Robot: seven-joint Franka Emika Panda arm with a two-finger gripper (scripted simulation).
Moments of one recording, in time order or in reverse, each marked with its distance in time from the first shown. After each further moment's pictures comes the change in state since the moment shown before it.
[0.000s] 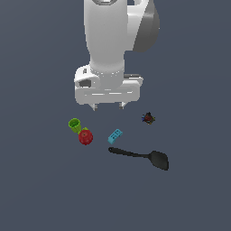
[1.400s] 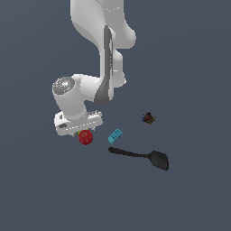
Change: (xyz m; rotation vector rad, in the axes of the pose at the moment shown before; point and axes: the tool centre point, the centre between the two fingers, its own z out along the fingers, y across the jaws) arm -0.030 0.127 0.200 0.028 -0.002 -0.217
